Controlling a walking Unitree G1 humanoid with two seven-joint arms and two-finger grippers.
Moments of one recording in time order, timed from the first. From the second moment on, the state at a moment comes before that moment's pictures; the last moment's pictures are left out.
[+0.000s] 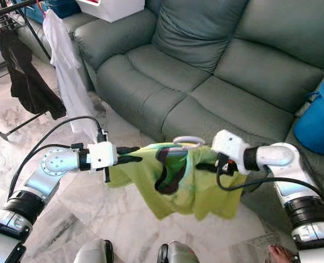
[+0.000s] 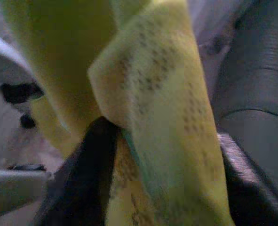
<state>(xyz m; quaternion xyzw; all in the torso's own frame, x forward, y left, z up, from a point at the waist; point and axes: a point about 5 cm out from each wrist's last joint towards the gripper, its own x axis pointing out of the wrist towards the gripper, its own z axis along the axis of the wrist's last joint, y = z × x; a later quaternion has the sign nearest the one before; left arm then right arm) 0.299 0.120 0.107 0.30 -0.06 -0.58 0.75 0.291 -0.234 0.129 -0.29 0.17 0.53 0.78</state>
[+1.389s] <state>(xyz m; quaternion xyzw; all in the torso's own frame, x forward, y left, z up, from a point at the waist) 0.297 0.115 0.105 0.31 -0.06 -0.59 0.74 0.278 -0.253 0.129 -0.35 0.23 0.52 0.74</state>
